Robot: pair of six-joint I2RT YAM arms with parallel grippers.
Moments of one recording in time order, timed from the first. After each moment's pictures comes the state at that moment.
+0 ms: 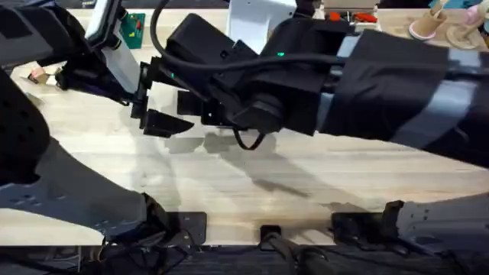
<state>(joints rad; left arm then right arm) 0.38 1.81 1.18 -1.41 0.95 2.06 1.08 1.68 1.43 -0.84 0.30 1.07</state>
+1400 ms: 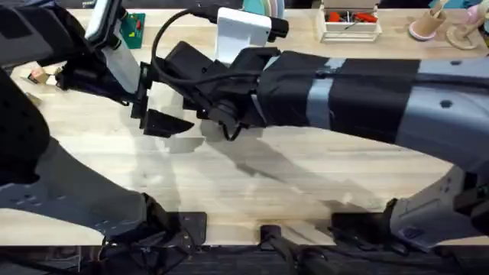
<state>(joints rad) 0.38 1.81 1.18 -1.41 0.95 2.06 1.04 1.88 1.43 -0.67 0.40 1.07</state>
